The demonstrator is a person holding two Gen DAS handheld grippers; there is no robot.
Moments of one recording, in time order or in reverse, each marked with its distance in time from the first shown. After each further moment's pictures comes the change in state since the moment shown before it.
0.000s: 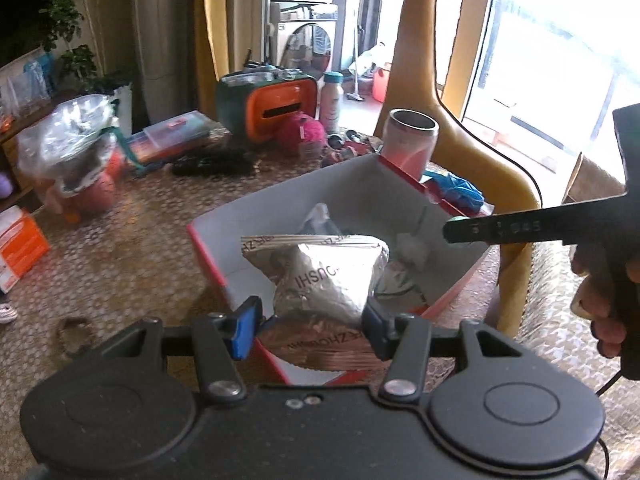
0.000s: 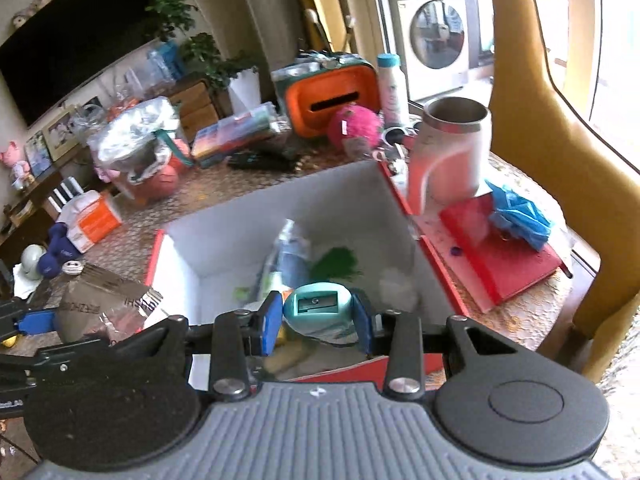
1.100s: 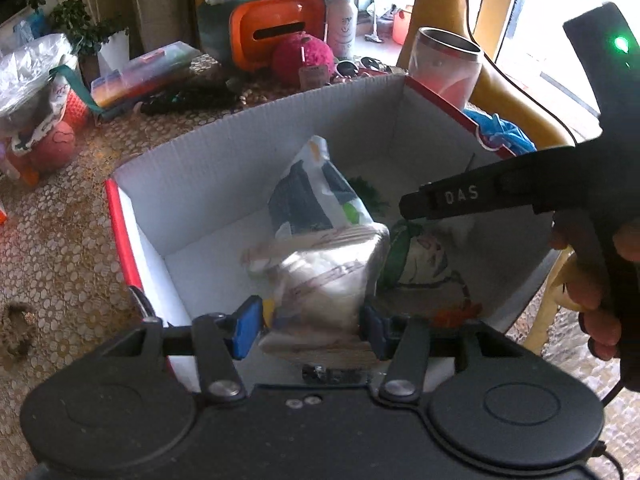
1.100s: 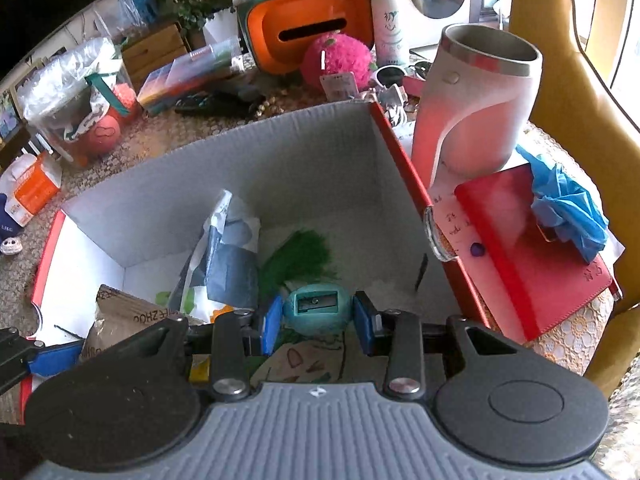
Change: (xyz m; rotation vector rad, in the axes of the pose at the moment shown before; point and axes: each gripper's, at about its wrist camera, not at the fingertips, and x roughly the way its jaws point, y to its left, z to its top) left arm 0.119 -0.017 0.004 -0.028 0.187 0.046; right arm 0.126 -0.014 0.021 -0.033 0.178 -0.051
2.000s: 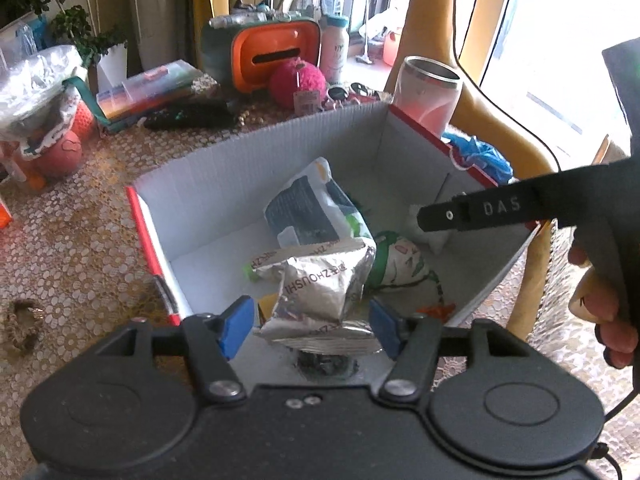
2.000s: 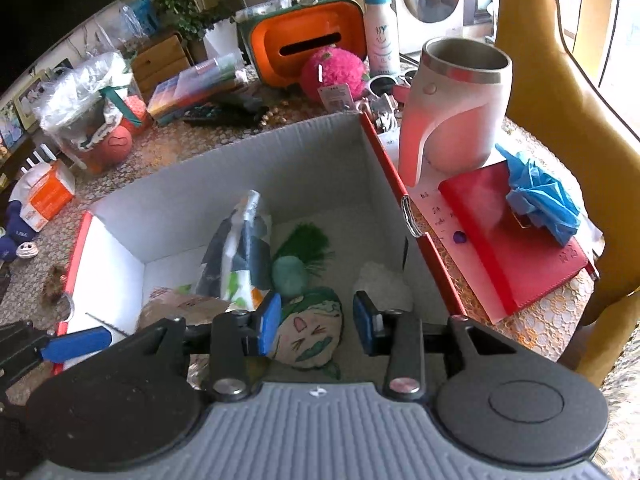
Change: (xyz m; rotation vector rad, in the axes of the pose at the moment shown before) left arm -0.041 0.009 -0.009 -0.017 -0.073 -0.040; right arm -0.049 0.001 -0.013 0.018 -0.035 0.012
